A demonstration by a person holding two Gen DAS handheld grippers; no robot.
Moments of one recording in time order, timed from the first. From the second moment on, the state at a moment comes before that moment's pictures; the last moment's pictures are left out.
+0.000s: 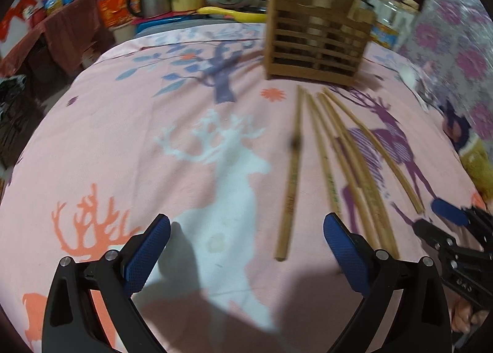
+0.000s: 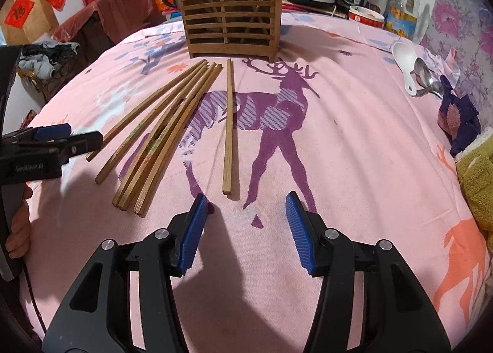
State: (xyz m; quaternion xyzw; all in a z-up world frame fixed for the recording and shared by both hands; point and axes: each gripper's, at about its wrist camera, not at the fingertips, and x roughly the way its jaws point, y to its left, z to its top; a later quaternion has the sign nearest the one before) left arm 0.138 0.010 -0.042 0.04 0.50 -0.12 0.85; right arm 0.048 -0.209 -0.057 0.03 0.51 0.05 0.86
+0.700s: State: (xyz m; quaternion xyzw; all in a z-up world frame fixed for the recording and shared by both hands) left arm 0.116 -0.014 -0.045 0.09 0.48 -0.17 0.85; right arm 0.051 -0.200 -0.055 0.02 0.51 0.08 0.86
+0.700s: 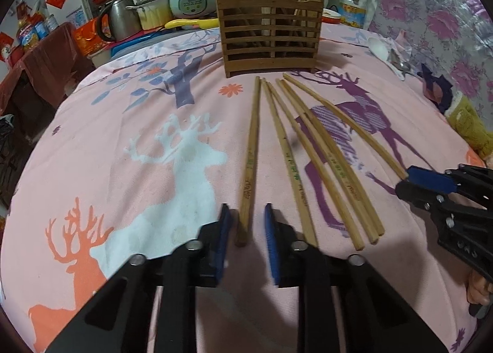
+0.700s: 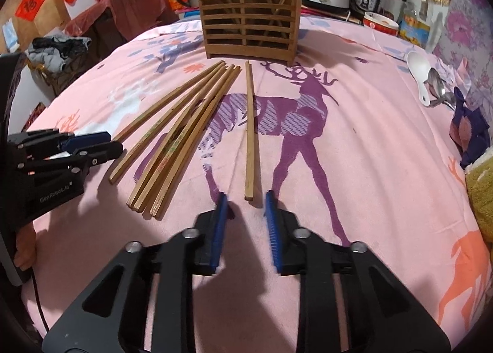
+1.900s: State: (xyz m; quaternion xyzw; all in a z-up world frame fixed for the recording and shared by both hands) left arm 0.156 -0.037 0.134 0.02 0.34 -0.20 0.92; right arm 0.081 -0.217 0.094 0.06 0.31 0.06 0.95
